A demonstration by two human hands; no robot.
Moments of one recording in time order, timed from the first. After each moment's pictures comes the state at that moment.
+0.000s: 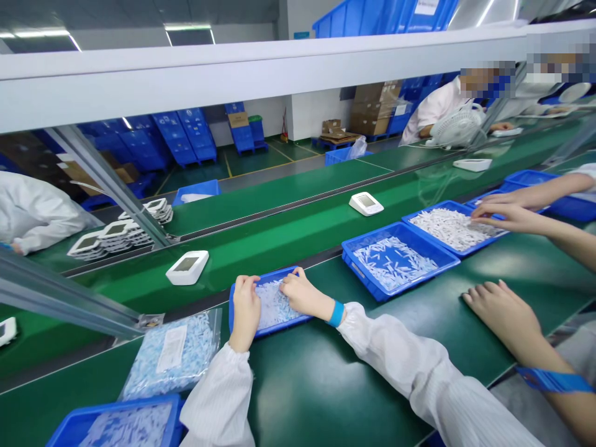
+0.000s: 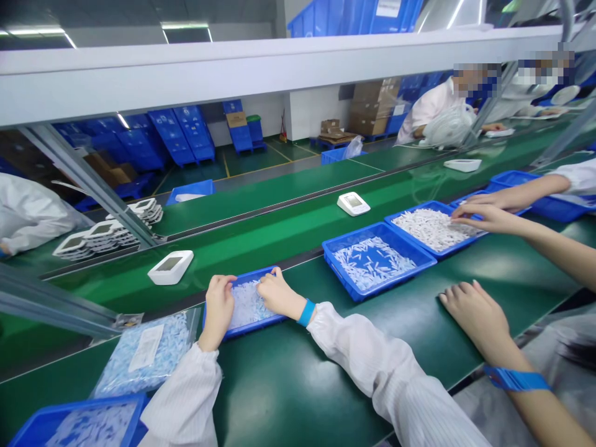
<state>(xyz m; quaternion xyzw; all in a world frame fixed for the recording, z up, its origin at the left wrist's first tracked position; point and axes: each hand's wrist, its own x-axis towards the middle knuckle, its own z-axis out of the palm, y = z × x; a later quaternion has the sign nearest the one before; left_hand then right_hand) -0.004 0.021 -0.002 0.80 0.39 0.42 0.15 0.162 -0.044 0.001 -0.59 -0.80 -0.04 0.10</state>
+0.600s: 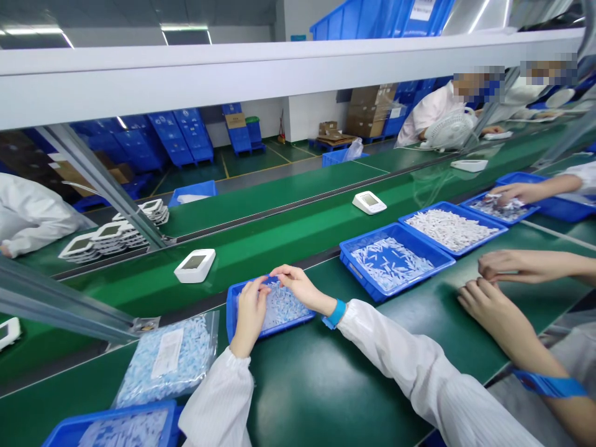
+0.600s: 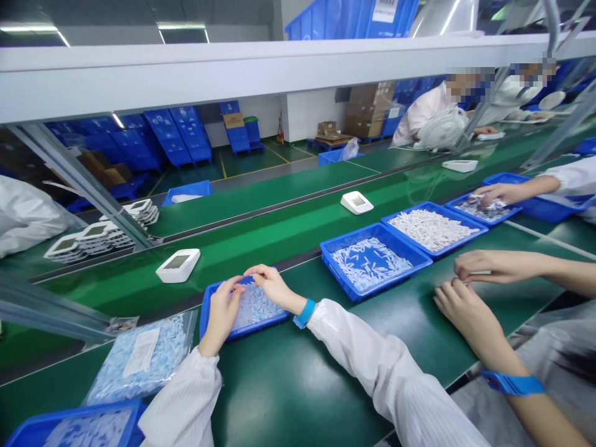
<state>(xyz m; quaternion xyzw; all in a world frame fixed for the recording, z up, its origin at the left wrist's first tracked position) 0.002 0.015 -0.001 0.82 0.35 0.39 0.23 0.158 -0.032 0.010 -0.47 -0.52 0.39 0.61</state>
